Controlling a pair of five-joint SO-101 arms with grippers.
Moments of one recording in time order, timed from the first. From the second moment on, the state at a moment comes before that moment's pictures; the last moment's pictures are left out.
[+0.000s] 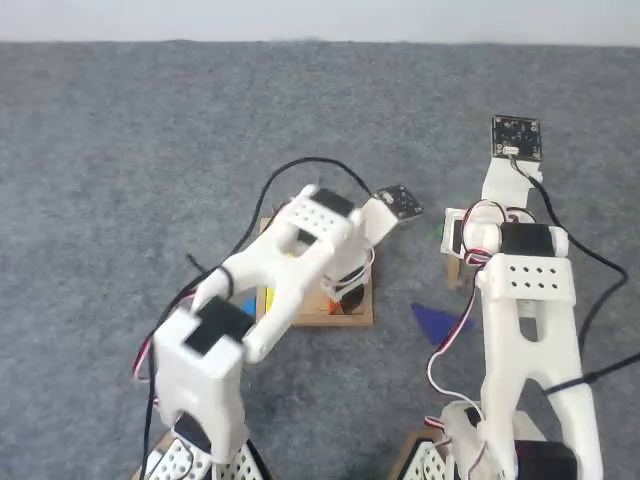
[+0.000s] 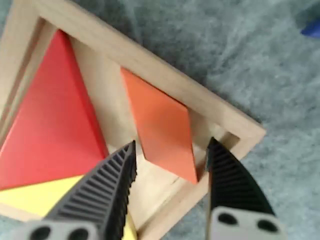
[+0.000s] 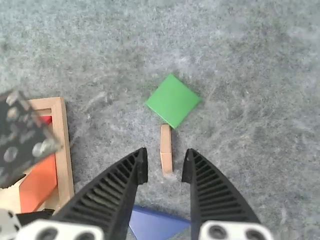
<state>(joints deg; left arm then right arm) 25.9 23.0 10.9 74.5 -18.1 -1.8 -27.9 36.5 60.8 -5.2</state>
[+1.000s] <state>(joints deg) 25.7 19.6 14.7 68.3 -12.3 -1.8 -27.9 36.5 60.8 -5.2</state>
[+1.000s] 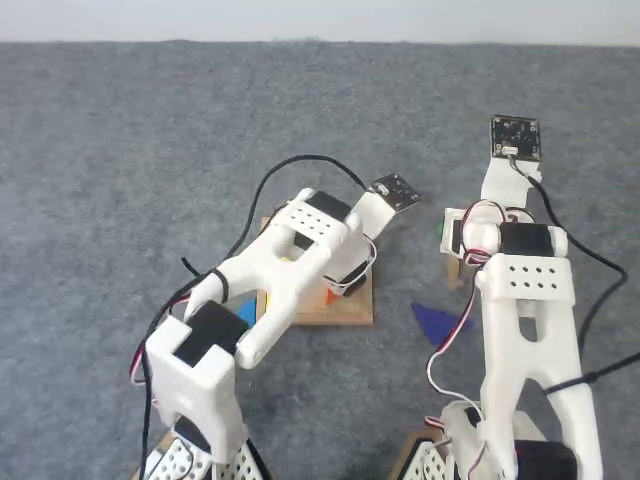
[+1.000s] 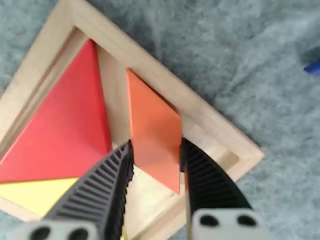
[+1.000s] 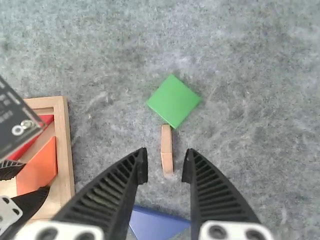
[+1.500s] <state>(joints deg) 25.8 19.4 14.8 67.5 -9.2 -1.8 -27.9 36.5 60.8 -5.2</state>
